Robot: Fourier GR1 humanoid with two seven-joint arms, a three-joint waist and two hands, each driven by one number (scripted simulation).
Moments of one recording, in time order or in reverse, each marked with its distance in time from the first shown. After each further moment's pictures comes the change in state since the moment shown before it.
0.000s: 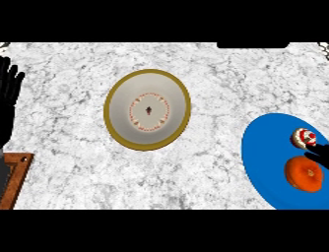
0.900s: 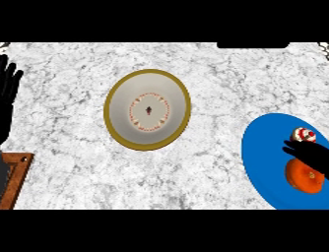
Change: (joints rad) left arm -0.013 -0.048 0.065 -0.029 -0.057 -0.049 0.051; right arm -0.114 0.129 0.068 0.208 0.222 -0.067 -0.065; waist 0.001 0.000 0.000
